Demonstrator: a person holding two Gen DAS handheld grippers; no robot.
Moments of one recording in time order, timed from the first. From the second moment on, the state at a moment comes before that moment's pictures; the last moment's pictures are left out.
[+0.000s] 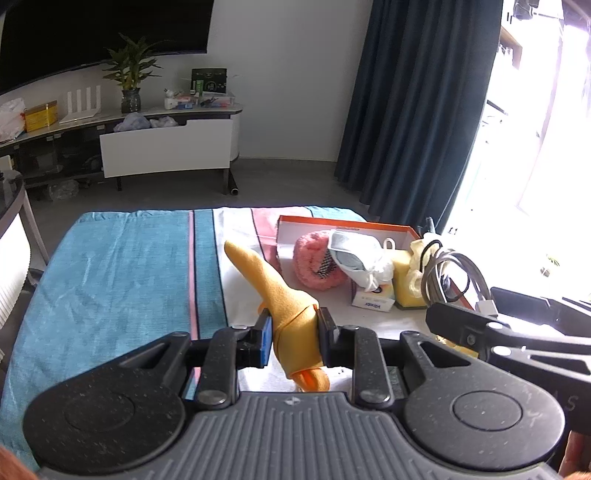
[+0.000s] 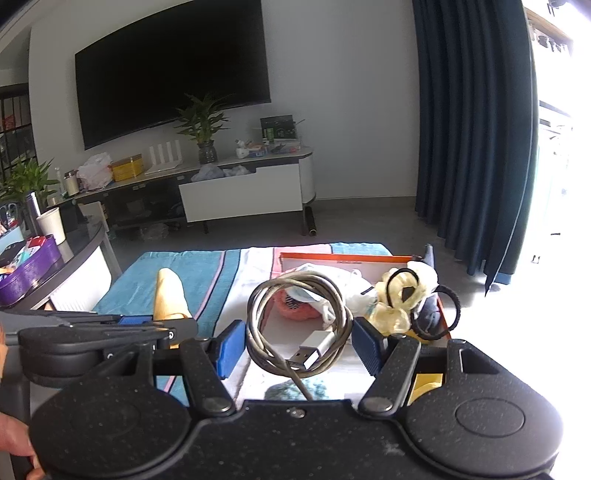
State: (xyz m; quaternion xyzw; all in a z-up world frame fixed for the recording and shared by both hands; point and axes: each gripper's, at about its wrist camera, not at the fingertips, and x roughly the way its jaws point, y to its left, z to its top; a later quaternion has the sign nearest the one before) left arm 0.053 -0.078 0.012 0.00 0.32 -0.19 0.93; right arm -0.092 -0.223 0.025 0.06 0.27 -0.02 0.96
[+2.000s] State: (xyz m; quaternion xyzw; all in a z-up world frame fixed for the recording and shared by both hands) left arm 0.086 -0.166 -0.012 0.03 0.34 -0.28 0.90; right arm -0.076 -0.305 -0.007 0.11 0.28 -0.11 0.95
